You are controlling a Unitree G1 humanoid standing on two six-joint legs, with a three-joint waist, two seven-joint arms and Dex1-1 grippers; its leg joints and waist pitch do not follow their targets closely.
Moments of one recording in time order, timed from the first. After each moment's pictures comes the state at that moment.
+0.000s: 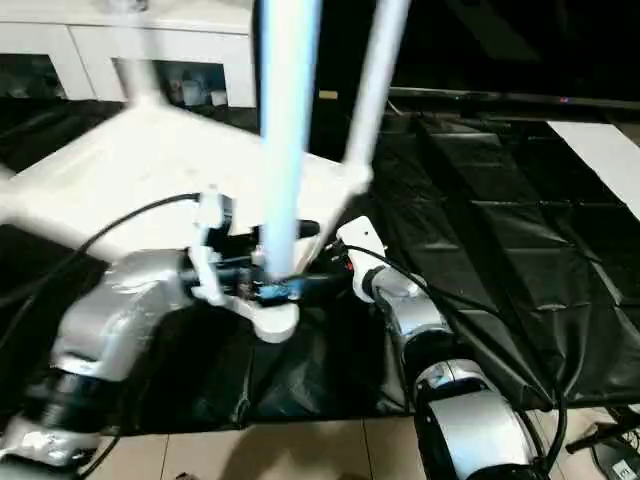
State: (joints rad) left arm -0.50 0.14 -0.20 0.14 -0.36 0.29 -1.03; right arm -0.72 -0.11 0.08 1.07 -0.04 -0.01 0.42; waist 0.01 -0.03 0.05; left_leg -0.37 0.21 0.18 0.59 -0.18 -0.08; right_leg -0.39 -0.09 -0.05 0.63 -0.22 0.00
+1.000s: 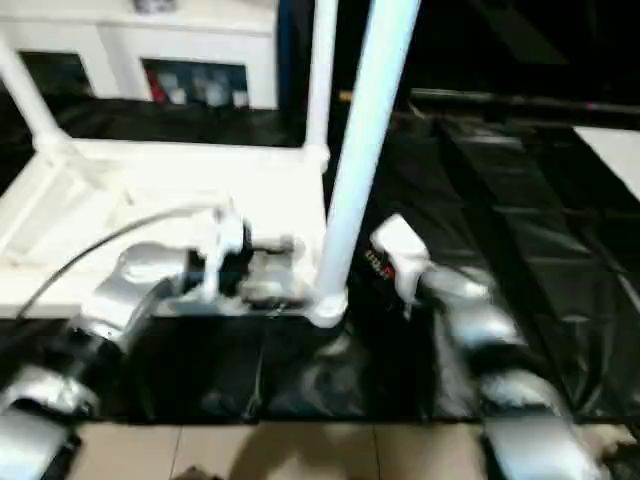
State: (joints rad) left arm -0.67 0.34 -0.31 0.72 -0.09 -0.03 -1.20; right arm -0.53 -0.46 0.13 0.70 0.05 -0.05 1.01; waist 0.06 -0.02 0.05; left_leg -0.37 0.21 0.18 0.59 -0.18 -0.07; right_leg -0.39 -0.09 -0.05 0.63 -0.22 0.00
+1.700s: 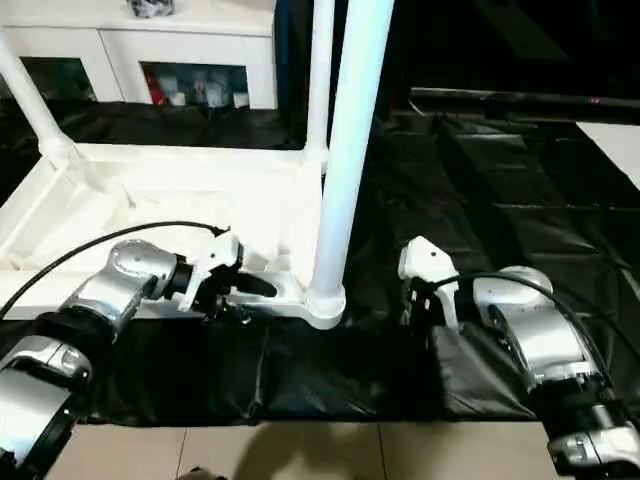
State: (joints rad) left arm -0.77 0.35 -0.32 0.96 -0.04 -0.11 -1.34; right arm -0.37 -0.61 0.16 0.24 0.17 0.21 1.23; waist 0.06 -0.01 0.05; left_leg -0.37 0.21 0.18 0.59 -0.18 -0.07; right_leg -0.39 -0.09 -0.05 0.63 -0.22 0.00
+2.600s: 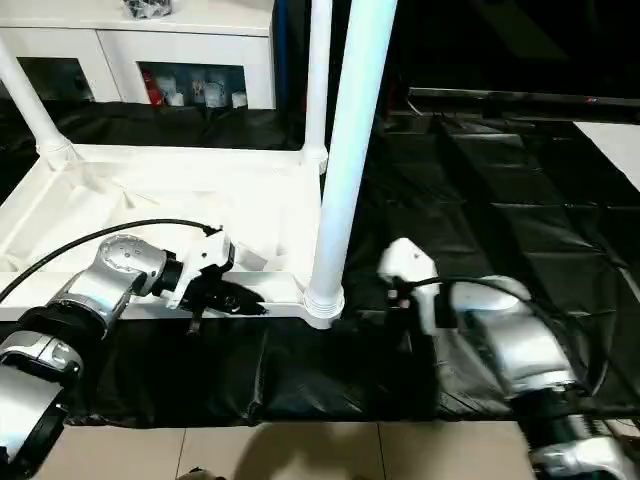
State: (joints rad) left arm -0.78 0.39 -0.32 0.97 0.00 -0.12 -1.37; right arm -0.37 -0.49 0.19 0.24 0.16 0.27 1.10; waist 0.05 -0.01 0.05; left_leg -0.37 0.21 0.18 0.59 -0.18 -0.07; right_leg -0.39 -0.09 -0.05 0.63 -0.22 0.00
